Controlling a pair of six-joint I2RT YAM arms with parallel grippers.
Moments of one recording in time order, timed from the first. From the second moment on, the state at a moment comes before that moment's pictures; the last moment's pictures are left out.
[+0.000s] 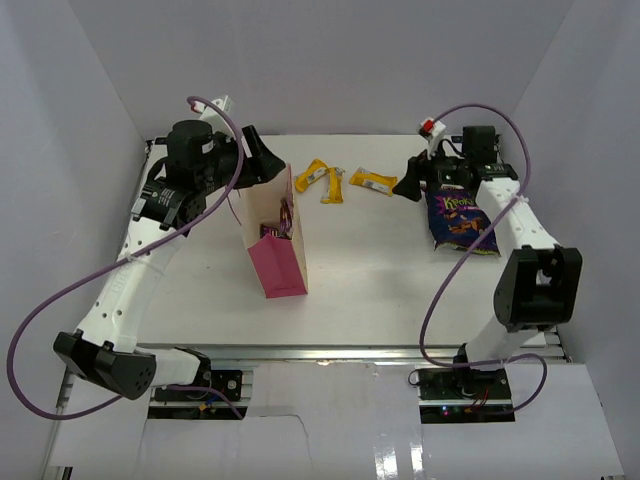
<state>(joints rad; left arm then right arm) -0.35 1.29 1.55 -0.58 0.21 -0.50 0.06 1.57 1.31 -0.39 -0.86 -0.36</state>
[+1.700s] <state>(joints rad) -0.36 0.80 1.03 -0.62 -0.23 -0.58 0.17 1.70 1.52 -0.38 -0.99 -0.24</state>
